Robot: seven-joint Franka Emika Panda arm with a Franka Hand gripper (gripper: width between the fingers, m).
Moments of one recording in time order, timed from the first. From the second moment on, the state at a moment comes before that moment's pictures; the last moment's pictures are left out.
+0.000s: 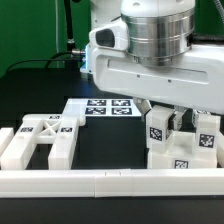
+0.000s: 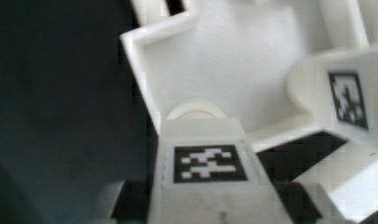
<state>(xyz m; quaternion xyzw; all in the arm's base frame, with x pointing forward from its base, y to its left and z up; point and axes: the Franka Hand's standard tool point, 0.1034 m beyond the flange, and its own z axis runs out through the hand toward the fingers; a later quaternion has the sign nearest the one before) 0.615 0.038 0.075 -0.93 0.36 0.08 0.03</state>
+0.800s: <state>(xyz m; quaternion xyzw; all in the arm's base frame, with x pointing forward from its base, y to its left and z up) 0.615 0.050 0.074 -0.76 0.64 0.05 0.02</state>
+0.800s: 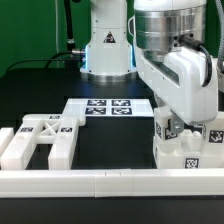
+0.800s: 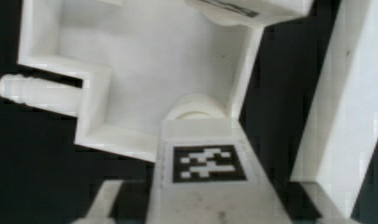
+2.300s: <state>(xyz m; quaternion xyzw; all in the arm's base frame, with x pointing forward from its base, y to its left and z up) 0.617 0.051 0.082 -0.99 0.14 0.03 0.02</state>
